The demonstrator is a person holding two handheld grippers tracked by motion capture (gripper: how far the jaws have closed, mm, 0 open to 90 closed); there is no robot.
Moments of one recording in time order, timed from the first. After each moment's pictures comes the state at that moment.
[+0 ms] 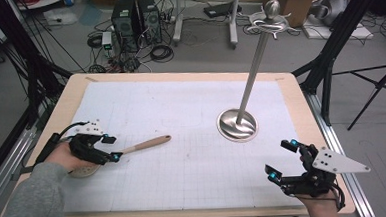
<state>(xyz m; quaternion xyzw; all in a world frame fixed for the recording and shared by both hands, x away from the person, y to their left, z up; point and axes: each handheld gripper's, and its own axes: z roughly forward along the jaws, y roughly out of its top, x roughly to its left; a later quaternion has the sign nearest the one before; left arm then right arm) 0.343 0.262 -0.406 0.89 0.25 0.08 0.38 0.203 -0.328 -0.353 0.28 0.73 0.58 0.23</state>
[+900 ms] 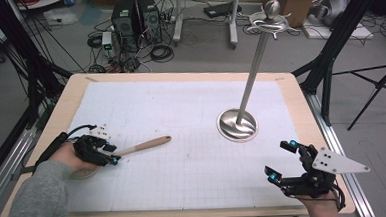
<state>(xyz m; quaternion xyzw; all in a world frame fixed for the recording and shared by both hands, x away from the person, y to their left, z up) 0.346 0.254 -0.415 0.93 0.25 0.07 0.28 0.202 -0.328 -0.353 0.28 0.73 0.58 0.23</state>
